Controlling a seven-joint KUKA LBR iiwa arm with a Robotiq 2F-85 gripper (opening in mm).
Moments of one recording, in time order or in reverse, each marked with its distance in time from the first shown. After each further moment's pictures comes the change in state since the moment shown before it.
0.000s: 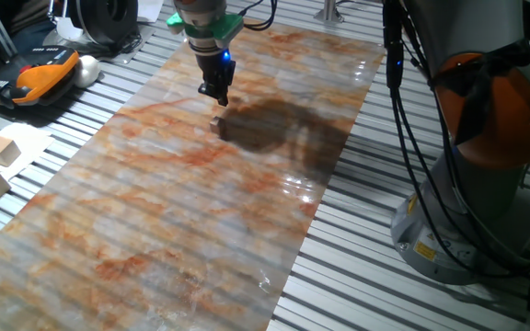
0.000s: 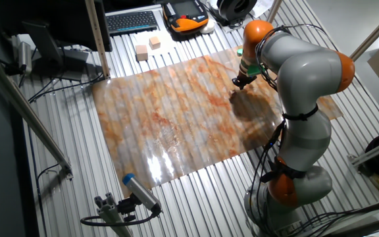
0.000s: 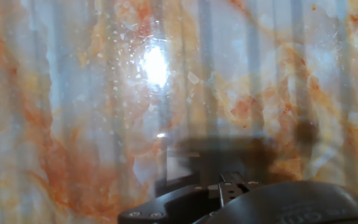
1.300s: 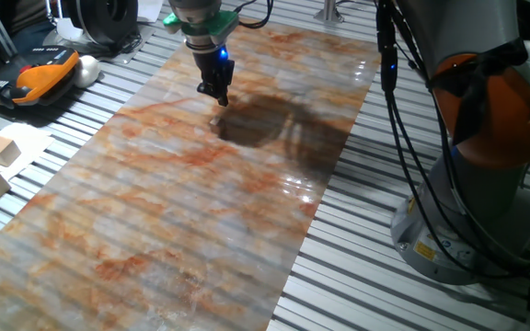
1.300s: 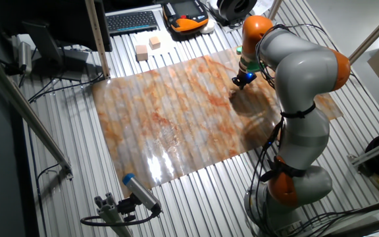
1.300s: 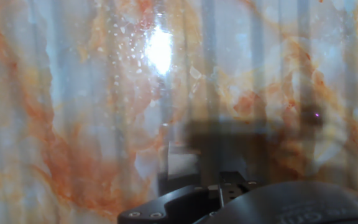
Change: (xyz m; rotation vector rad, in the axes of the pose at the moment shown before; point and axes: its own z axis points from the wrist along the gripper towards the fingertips) arm 0.000 0.000 0.000 -0.017 0.043 -0.012
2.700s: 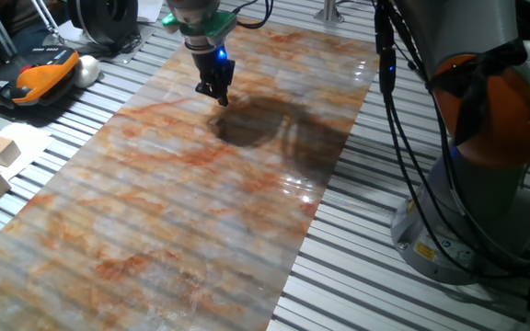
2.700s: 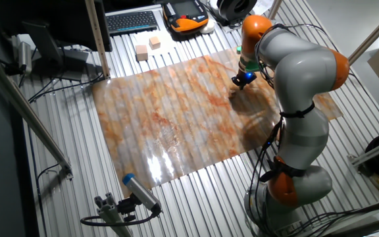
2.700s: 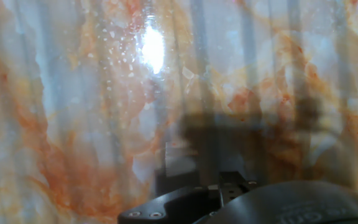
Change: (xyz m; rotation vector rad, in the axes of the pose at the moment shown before) arm 0.000 0.000 0.000 0.030 0.023 0.056
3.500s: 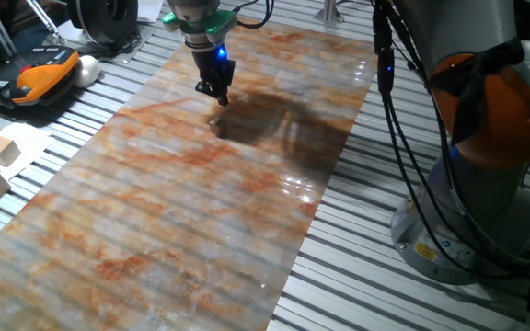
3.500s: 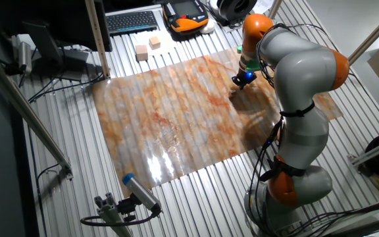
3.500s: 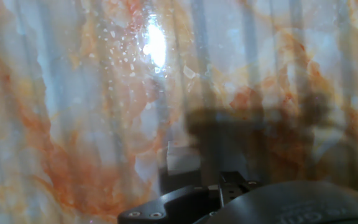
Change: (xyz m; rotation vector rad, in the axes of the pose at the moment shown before) arm 0.000 0.000 0.000 -0.029 0.011 0.016
